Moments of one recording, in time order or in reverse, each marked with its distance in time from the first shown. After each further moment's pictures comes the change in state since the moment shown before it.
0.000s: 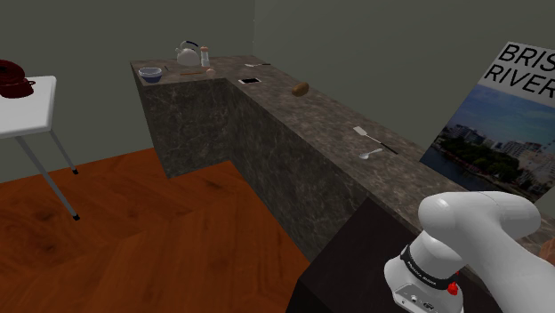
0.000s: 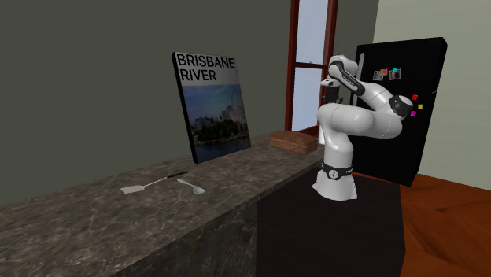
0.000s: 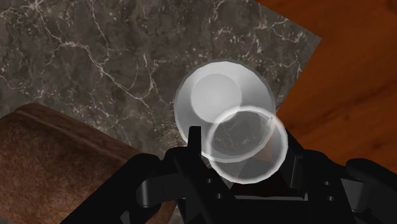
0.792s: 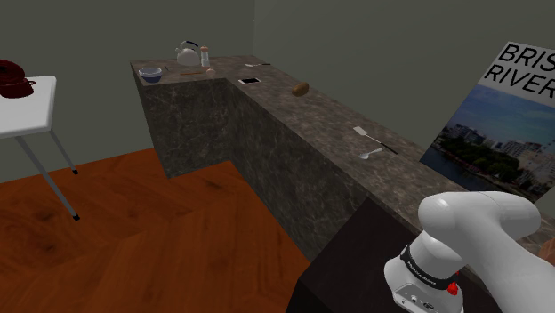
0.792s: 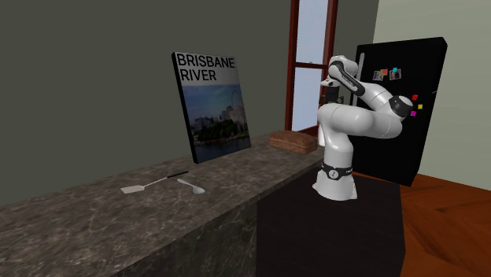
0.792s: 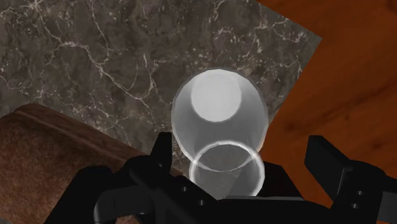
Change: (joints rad) arm -0.002 -0.003 -0.002 -0.004 -0.002 0.002 0.001
